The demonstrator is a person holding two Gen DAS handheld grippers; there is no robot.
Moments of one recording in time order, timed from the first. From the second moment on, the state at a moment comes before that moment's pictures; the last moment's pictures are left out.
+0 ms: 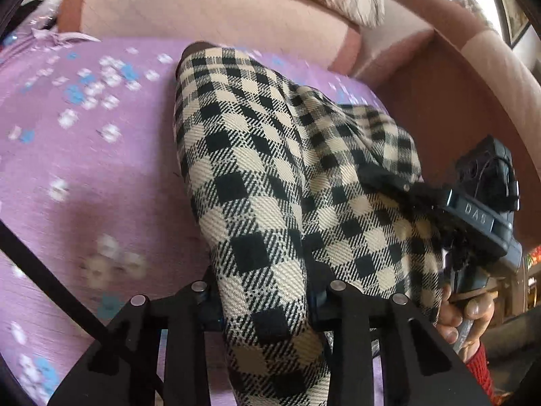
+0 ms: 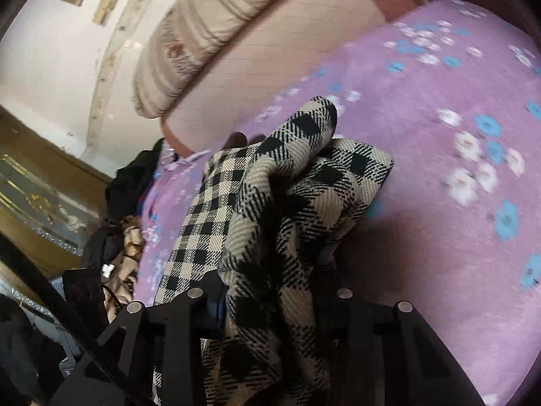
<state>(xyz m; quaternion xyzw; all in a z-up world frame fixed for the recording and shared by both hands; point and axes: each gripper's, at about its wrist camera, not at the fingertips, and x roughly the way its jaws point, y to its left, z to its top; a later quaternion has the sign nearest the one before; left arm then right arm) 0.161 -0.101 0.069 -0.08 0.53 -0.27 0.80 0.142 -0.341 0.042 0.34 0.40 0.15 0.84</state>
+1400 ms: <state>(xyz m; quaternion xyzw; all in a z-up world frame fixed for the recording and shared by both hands) 0.099 0.003 0.028 -0.02 0.52 -0.19 0.83 0.087 -0.267 0.015 0.22 0.51 0.14 0.82</state>
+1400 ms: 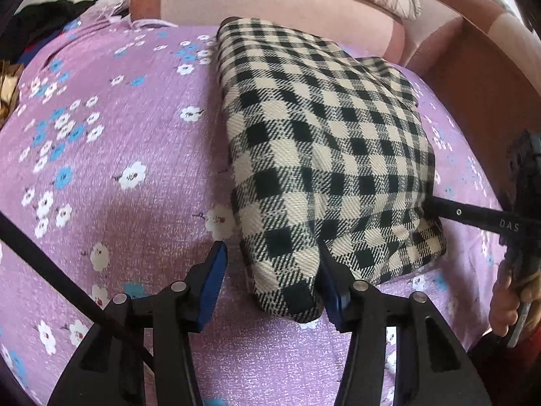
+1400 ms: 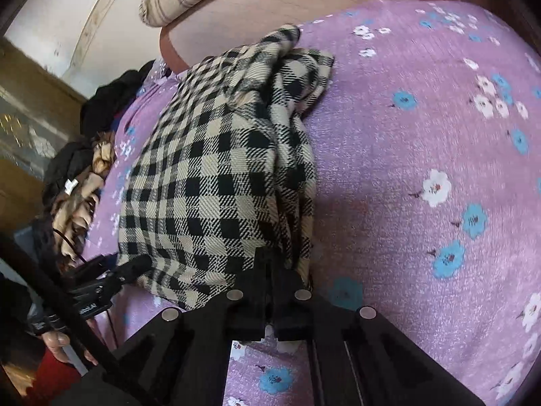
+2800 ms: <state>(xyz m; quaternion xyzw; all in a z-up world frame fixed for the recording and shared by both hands) -0.060 0.057 0.159 0.01 0.24 -0.01 0.97 0.020 -0.205 0.026 0.09 0.48 0.00 0.88</state>
